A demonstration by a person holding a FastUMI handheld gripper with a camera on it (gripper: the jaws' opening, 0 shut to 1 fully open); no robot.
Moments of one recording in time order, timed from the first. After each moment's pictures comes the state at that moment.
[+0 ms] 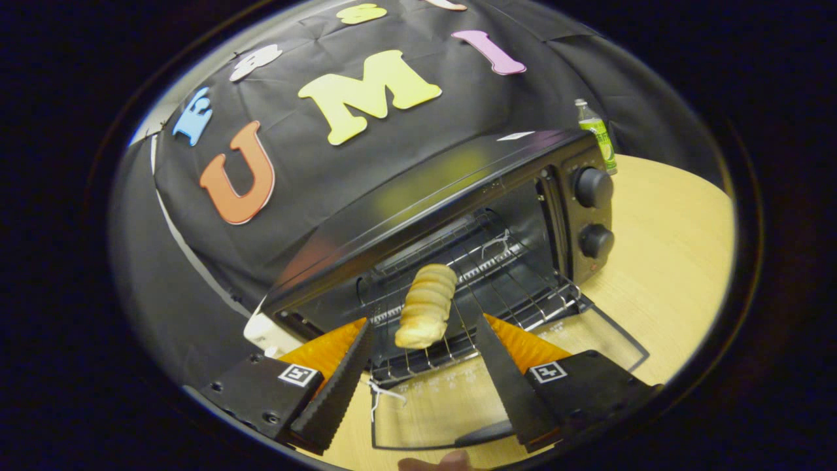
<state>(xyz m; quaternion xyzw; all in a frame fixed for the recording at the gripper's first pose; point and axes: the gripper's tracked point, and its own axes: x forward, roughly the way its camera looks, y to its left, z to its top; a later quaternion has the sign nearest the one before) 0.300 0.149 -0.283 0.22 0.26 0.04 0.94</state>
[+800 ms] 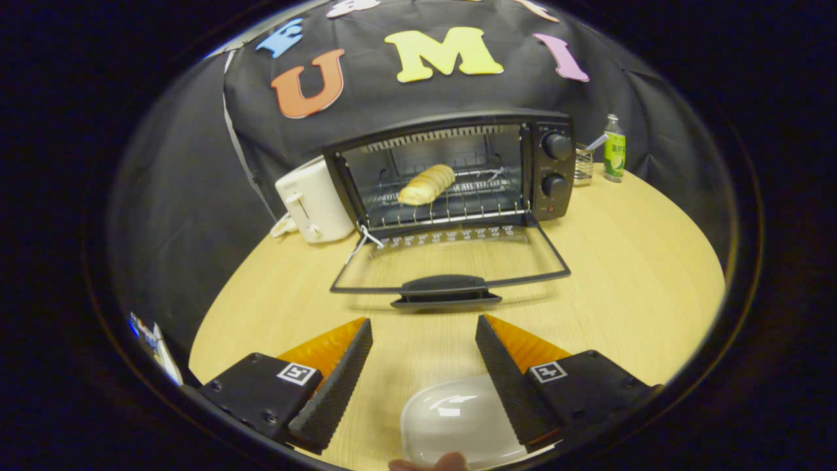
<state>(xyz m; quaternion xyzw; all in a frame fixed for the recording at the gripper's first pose) 0.153 0.113 -0.358 0.03 0.36 0.10 0.93</state>
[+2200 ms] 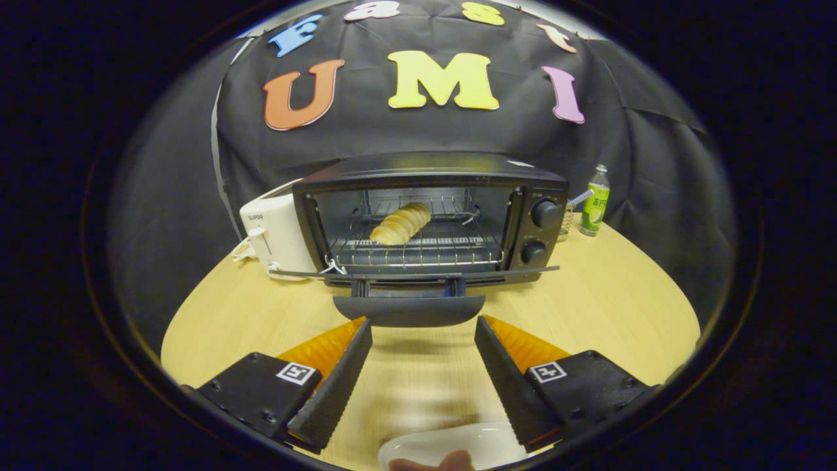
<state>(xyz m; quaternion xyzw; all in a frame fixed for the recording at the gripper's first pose) 0.224 0.110 -0.297 -0.02 0.28 0.05 0.96</state>
